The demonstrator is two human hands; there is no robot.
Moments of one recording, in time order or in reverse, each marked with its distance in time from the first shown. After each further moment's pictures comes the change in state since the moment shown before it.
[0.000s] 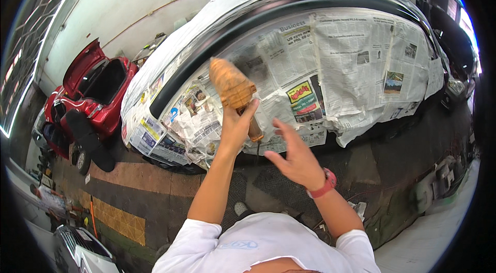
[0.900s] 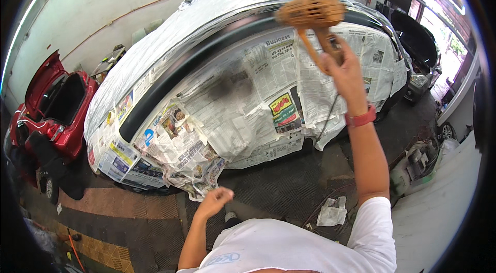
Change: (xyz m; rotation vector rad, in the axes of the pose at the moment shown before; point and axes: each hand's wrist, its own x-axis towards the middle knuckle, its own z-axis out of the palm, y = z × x) left_hand -0.123 -0.185 -0.187 0.205 -0.560 -0.549; right_hand 0.171 -0.014 -0.124 -0.297 0.495 0.028
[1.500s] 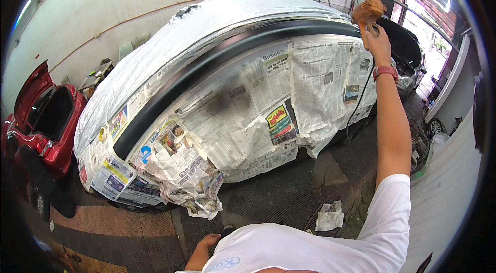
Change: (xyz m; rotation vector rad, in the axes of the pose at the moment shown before) left_hand -0.025 -0.301 -0.025 0.334 -0.306 -0.652; right_hand 0.139 0.075 -0.148 -0.799 0.430 0.103
